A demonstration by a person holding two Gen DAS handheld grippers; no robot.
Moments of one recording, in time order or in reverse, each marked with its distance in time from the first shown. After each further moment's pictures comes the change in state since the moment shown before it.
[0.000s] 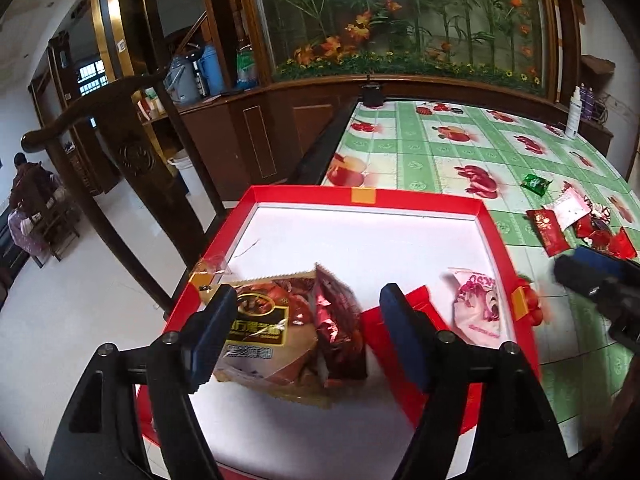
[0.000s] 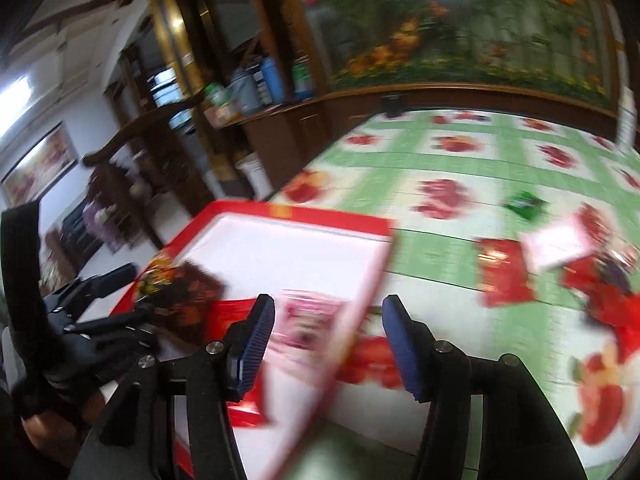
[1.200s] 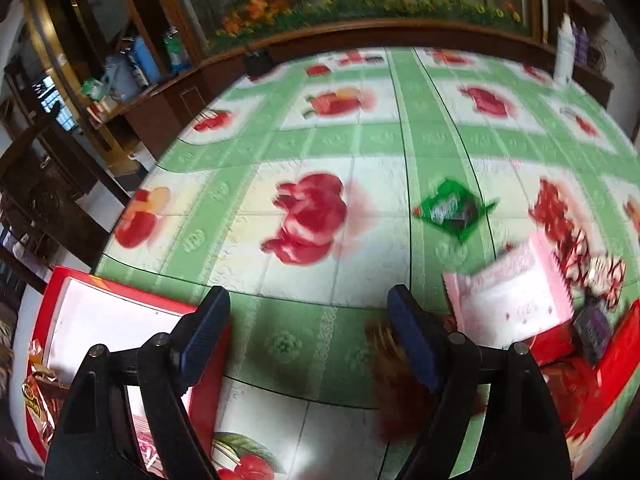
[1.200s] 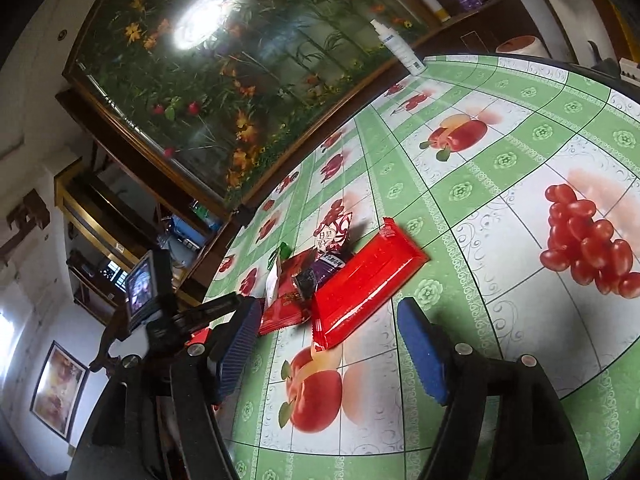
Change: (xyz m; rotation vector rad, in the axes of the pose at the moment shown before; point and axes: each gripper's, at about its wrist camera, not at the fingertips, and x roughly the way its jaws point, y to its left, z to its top) left arm 0.103 -0.235 0.080 0.130 0.215 -0.001; right arm -0.126 -0.245 -0.060 0.602 -0.266 0.003
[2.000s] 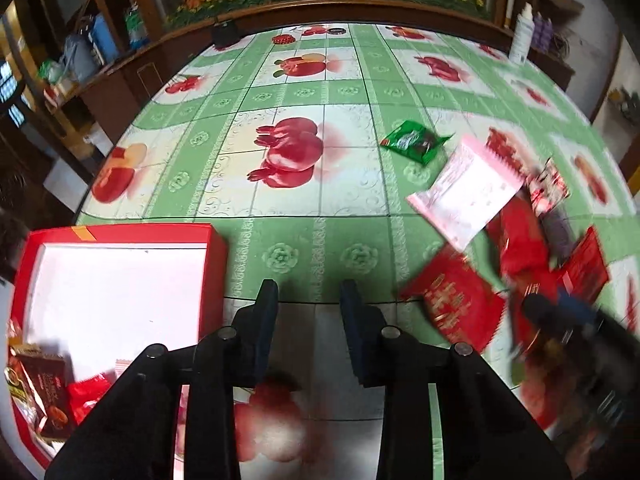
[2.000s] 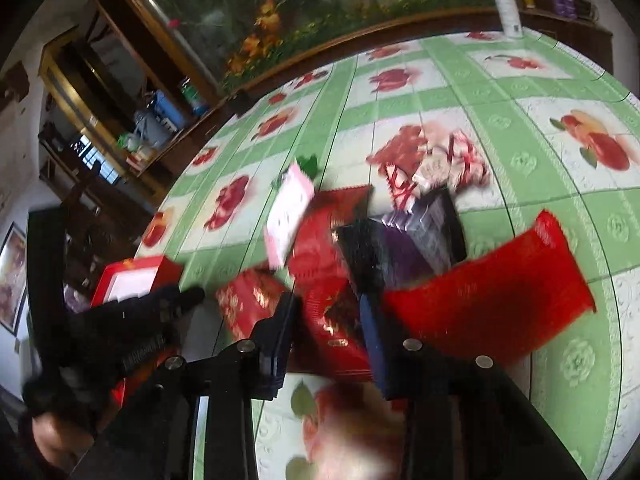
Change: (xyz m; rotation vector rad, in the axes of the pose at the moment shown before) left arm -0.024 0.026 -0.030 0.005 0.074 -0.194; right arm 0.124 0.073 -0.016 -0.326 0.347 -0.140
